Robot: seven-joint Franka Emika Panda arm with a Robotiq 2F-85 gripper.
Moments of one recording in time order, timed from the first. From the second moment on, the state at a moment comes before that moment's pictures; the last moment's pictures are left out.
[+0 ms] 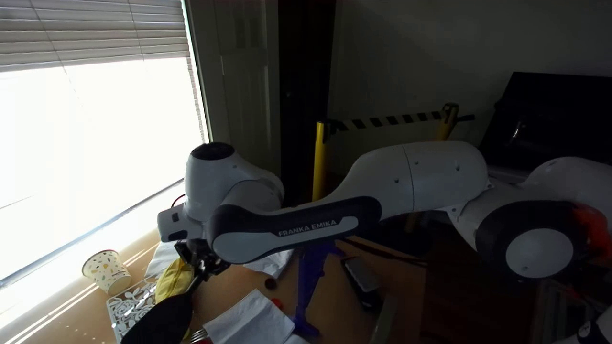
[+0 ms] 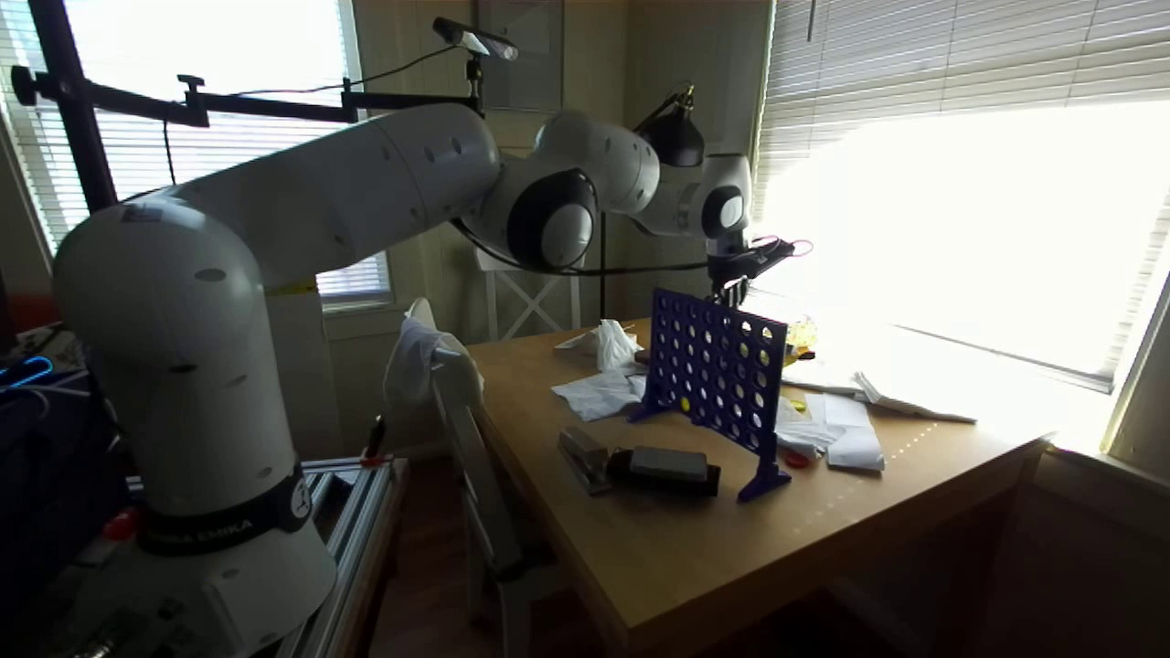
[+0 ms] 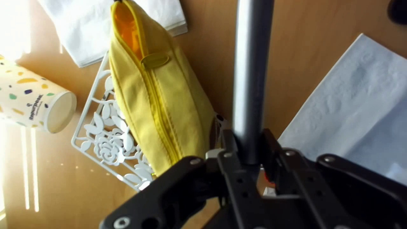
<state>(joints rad) 0.48 1.21 0.26 -0.64 -0.28 2.08 -1.46</state>
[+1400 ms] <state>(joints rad) 0.47 0.61 0.26 -1.17 -0.28 2.02 -0.89</state>
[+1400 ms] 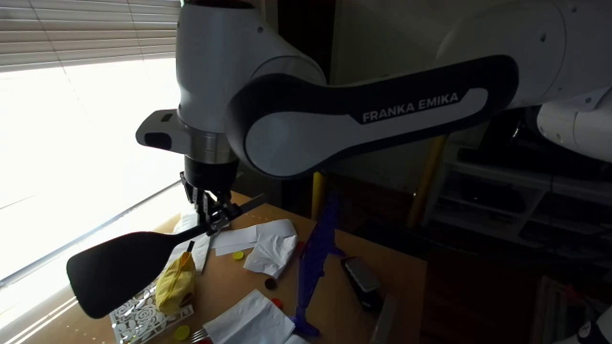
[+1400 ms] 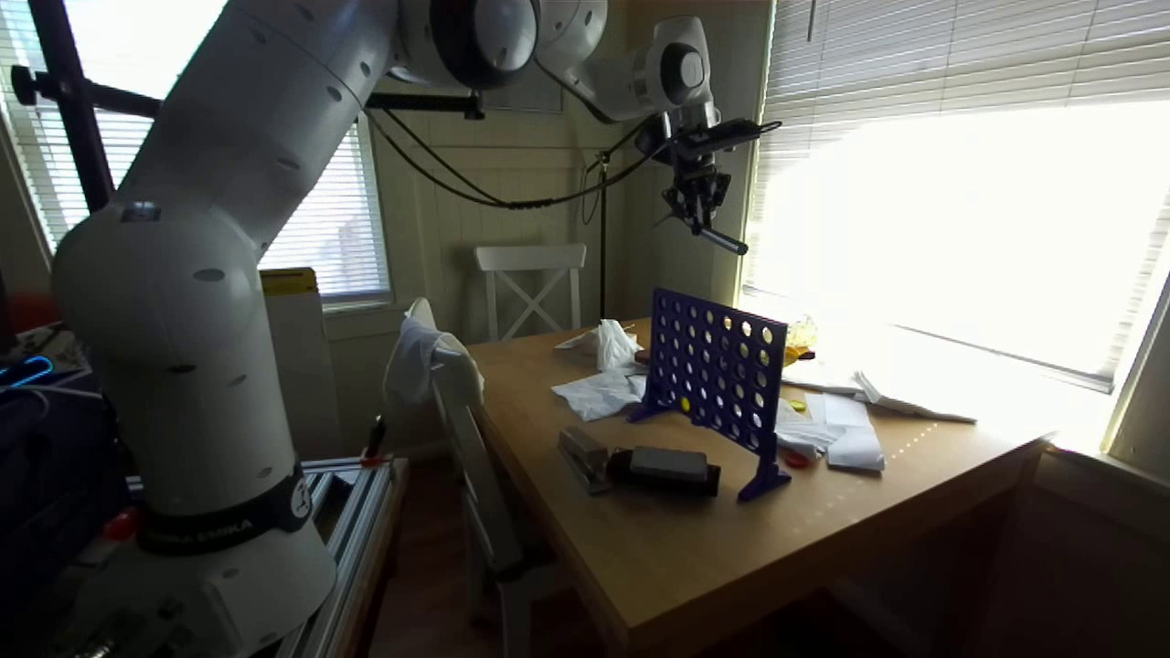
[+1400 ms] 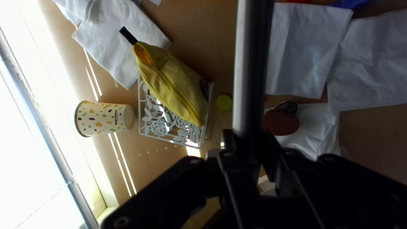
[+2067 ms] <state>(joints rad) 0.47 0.23 0.28 -1.61 -0.25 2.02 -0.66</state>
